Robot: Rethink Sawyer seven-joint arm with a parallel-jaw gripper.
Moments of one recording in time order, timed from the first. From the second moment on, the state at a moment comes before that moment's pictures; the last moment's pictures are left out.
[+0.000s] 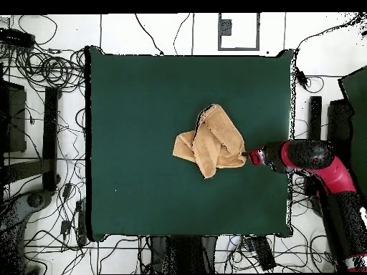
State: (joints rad) arm -1.14 -0.16 0.73 1.34 -0.46 1.09 0.97
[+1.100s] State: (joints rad) arm -1.14 -0.33 0.75 1.28 -0.50 1.19 0.93
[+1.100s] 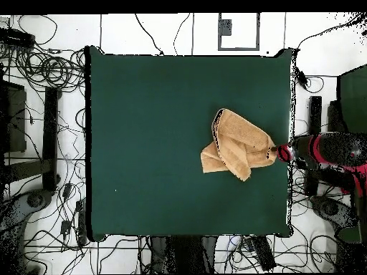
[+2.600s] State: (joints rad) arm -1.08 -0.37 0.76 1.20 -0.53 1.20 0.93
